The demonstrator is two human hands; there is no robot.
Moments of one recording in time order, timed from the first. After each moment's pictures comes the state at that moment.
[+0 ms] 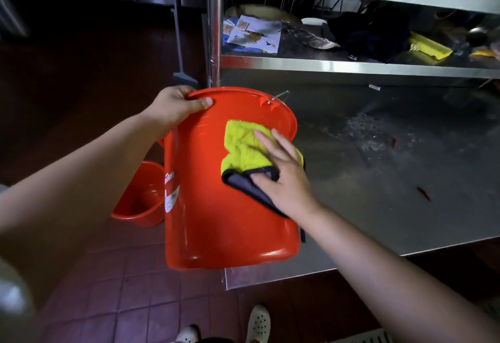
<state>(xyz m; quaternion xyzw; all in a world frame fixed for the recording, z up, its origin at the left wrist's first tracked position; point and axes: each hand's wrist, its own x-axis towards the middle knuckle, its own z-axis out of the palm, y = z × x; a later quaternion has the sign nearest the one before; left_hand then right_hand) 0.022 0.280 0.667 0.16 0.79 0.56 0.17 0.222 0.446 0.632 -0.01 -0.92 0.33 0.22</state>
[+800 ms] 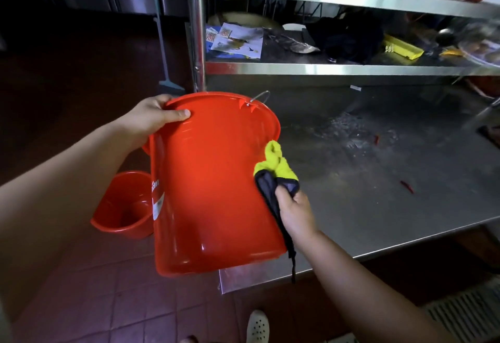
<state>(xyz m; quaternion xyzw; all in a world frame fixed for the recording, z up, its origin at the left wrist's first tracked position) 0.030 0.265 0.676 0.16 0.77 0.58 0.22 0.261 0.451 0.580 -0.34 -0.70 0.61 0.17</state>
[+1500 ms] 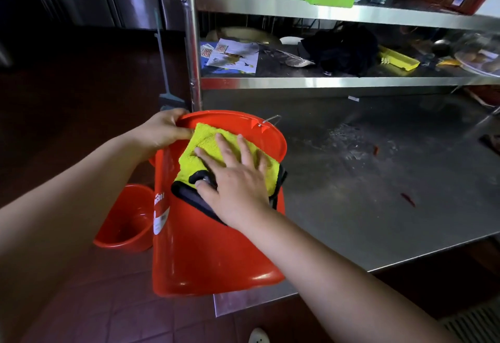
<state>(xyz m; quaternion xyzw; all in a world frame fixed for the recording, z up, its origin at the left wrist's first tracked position) 0.022 0.298 0.678 0.24 0.80 0.50 0.24 0.189 0.409 0.647 -0.07 -0.99 0.06 0.12</state>
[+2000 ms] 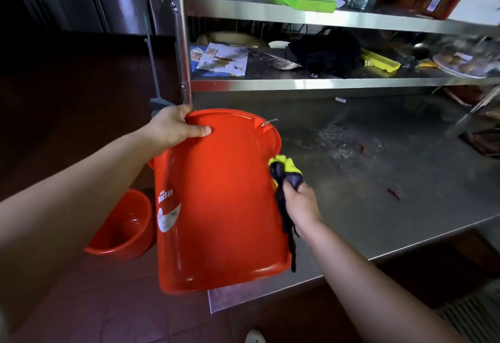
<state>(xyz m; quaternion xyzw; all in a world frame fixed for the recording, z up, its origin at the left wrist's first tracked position) 0.039 0.321 0.688 0.25 0.82 0.48 0.19 0.248 0.509 0.588 -0.40 -0.72 0.53 0.21</state>
